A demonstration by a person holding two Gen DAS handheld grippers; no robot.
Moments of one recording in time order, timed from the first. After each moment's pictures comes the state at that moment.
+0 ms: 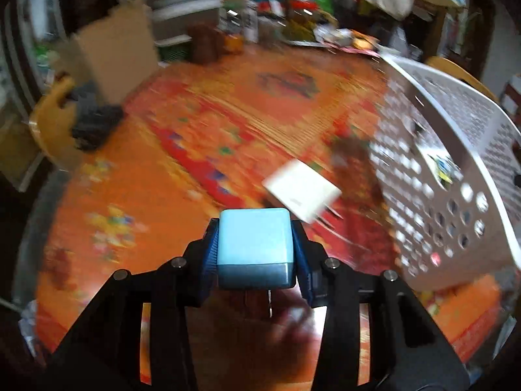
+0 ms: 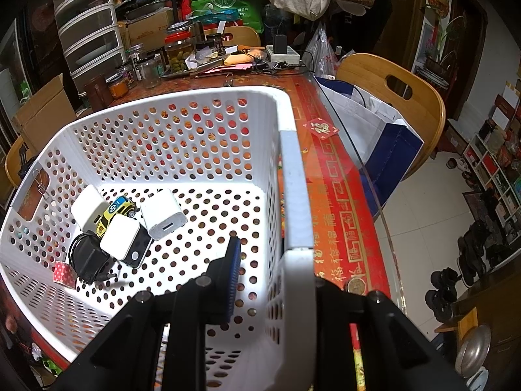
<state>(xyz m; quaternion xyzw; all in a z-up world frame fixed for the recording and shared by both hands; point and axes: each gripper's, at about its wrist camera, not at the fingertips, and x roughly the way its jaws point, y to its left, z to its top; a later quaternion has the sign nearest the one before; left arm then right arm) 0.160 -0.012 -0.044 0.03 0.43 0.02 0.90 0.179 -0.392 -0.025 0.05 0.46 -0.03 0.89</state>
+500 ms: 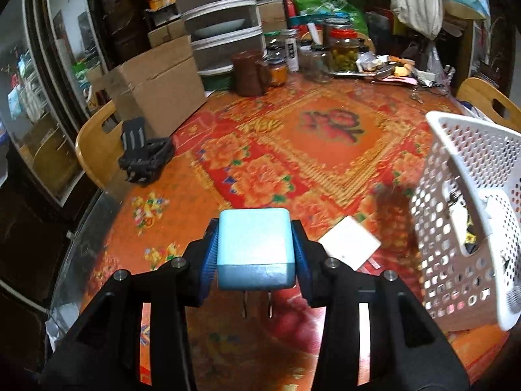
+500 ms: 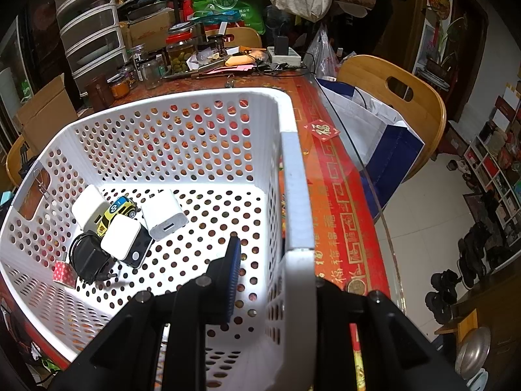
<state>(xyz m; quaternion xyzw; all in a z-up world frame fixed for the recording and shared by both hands) 0.182 -0.002 -0.004 0.05 0.39 0.09 0.91 0.180 -0.393 -0.024 0.05 0.46 -0.02 0.89</state>
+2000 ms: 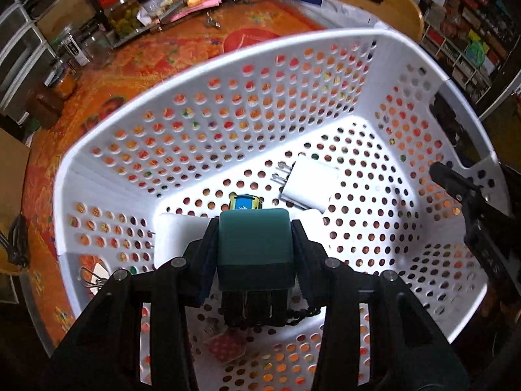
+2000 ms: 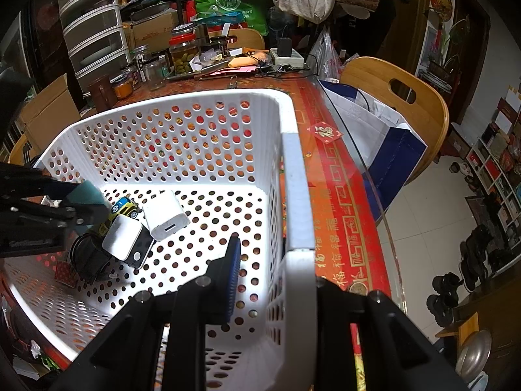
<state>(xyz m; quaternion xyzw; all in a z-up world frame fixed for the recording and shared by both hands) 0.242 -0.267 -0.016 0.17 0.57 -0.19 0.78 0.180 -0.390 -0.024 0.05 0.45 -0.02 0.89</state>
